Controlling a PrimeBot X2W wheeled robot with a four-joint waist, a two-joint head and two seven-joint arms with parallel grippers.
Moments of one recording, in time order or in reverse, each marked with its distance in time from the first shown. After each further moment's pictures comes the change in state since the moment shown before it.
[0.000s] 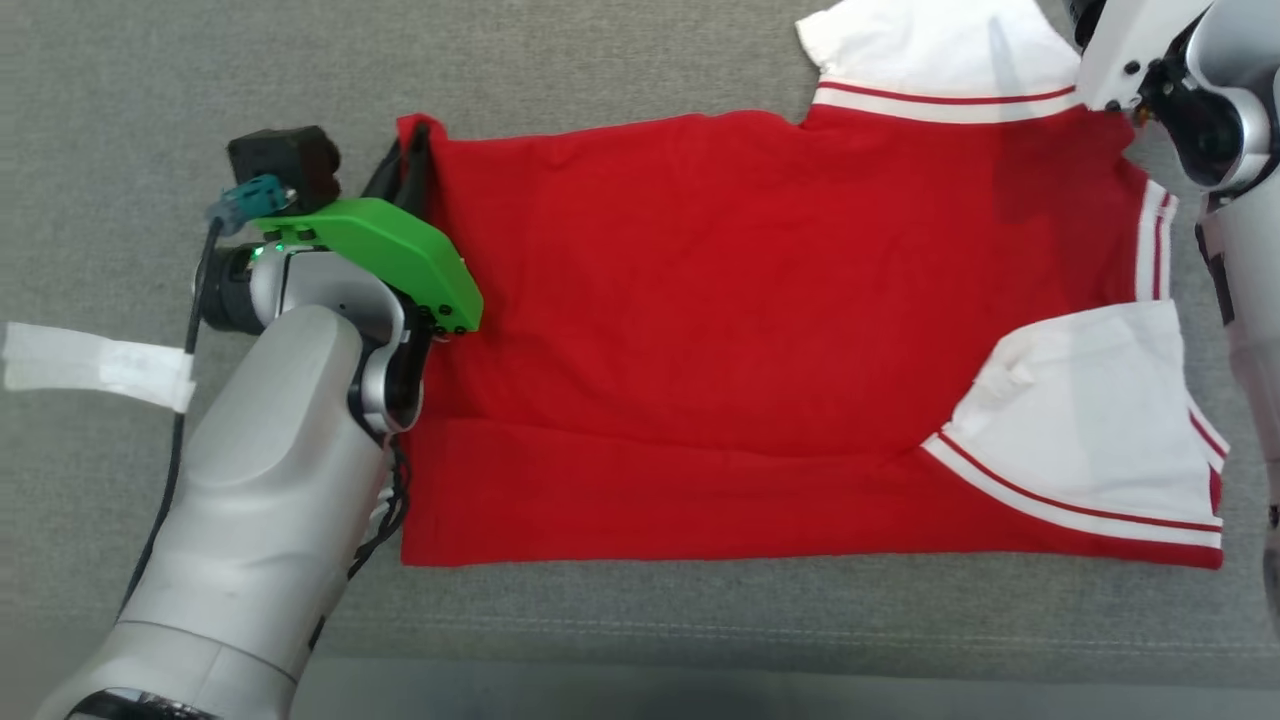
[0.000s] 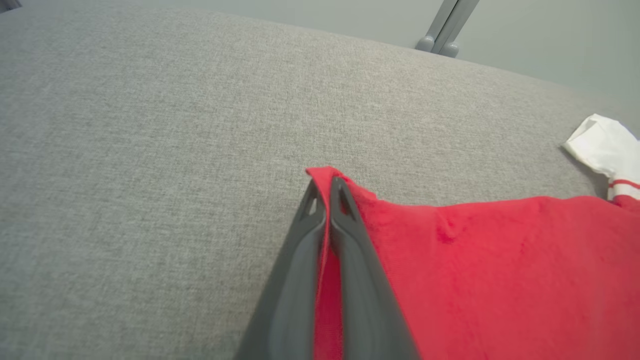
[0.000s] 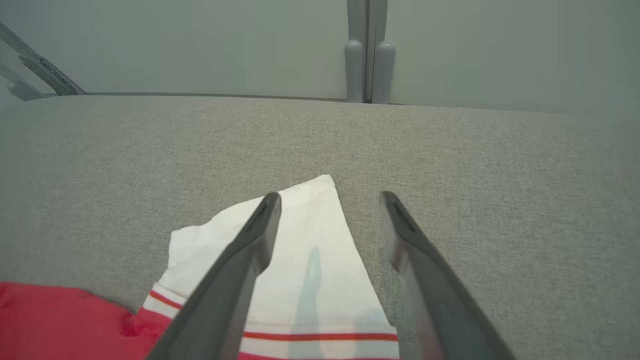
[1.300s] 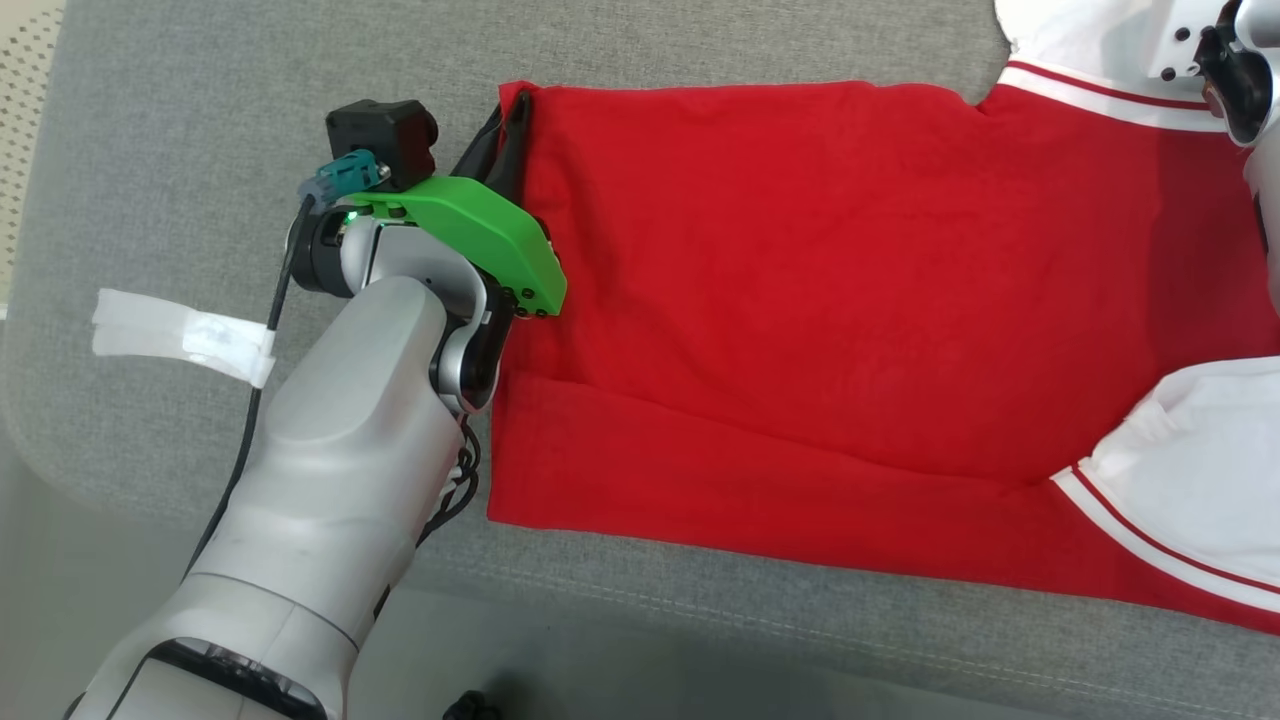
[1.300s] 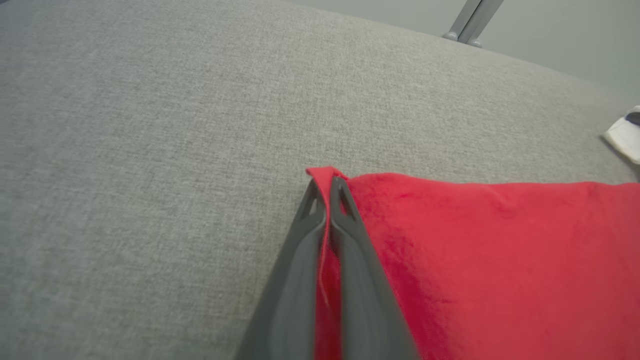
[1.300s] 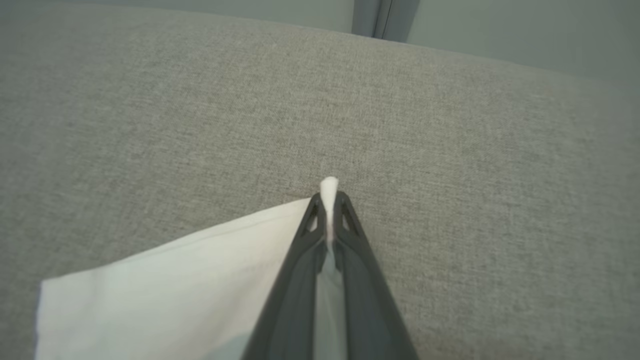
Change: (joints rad) left arm -0.095 -0.113 -0.093 0.121 -0.037 -0.065 -0.097; right arm -0.268 0.006 -0.081 0.556 -0.301 0.001 -0.154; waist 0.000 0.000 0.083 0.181
